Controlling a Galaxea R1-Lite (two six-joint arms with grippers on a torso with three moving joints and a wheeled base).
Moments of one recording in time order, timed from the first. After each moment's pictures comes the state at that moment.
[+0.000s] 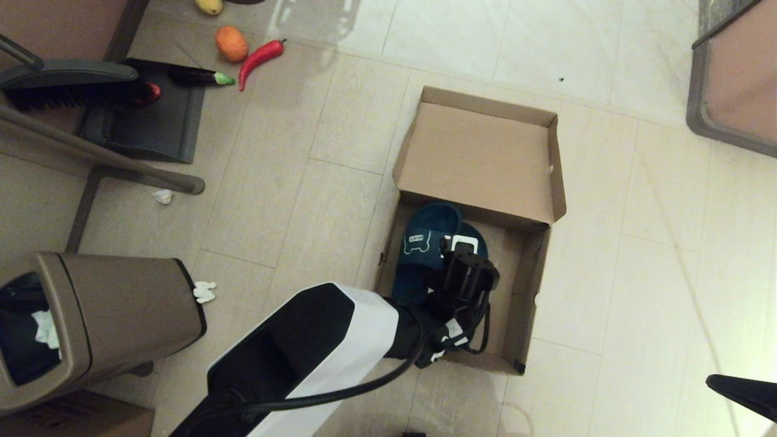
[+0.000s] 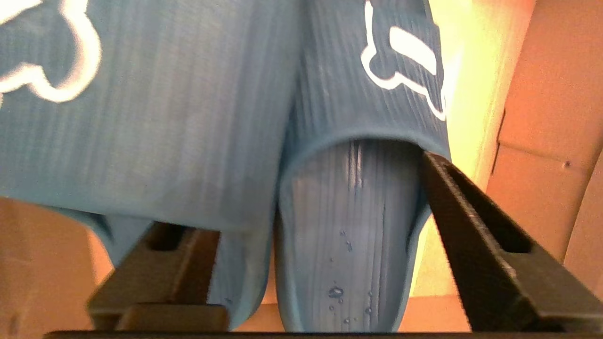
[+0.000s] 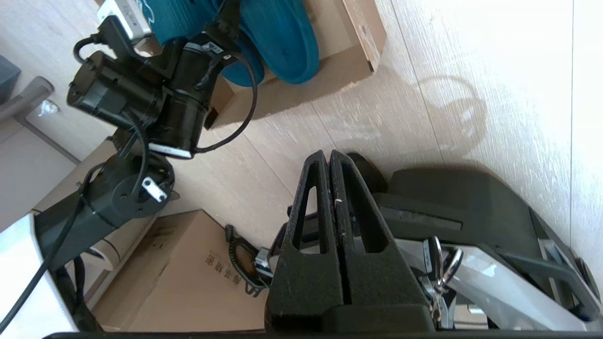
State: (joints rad) left arm -0.90 2.65 -1.93 -0.43 0.57 -0.09; right arm -0.07 0.87 -0.48 0.14 0.34 0.75
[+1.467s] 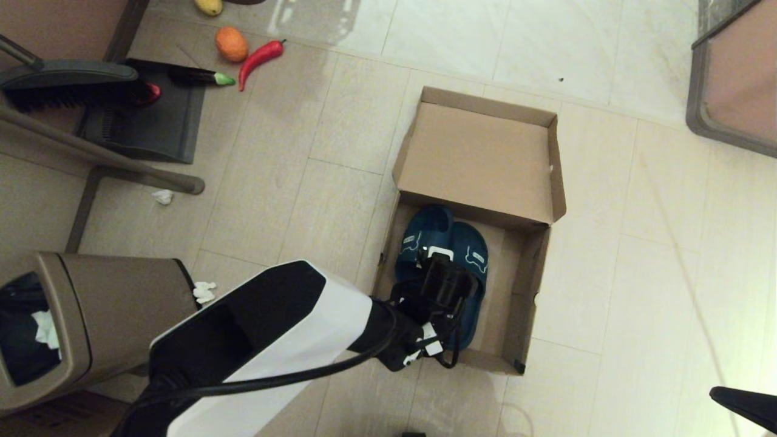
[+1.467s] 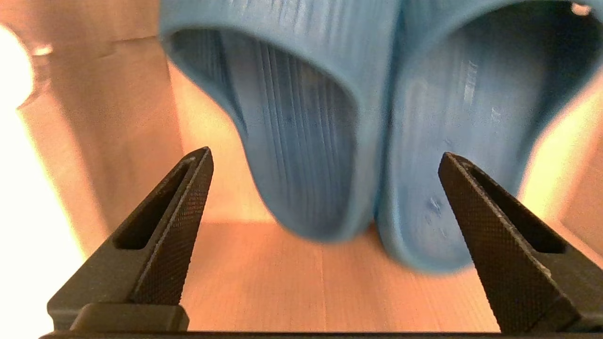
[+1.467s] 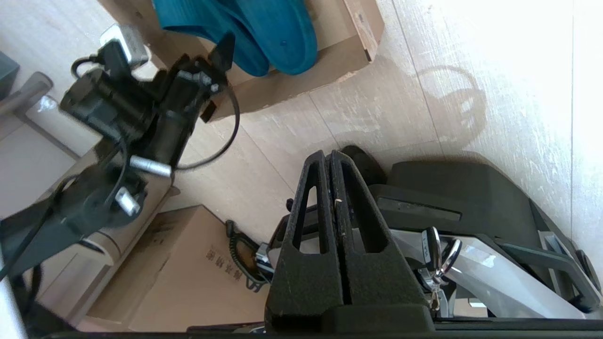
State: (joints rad) left arm -0.86 2.49 -1.63 -0.37 0.64 -0.10; right arm -0.08 0.84 -0.46 0.16 0.35 0.75
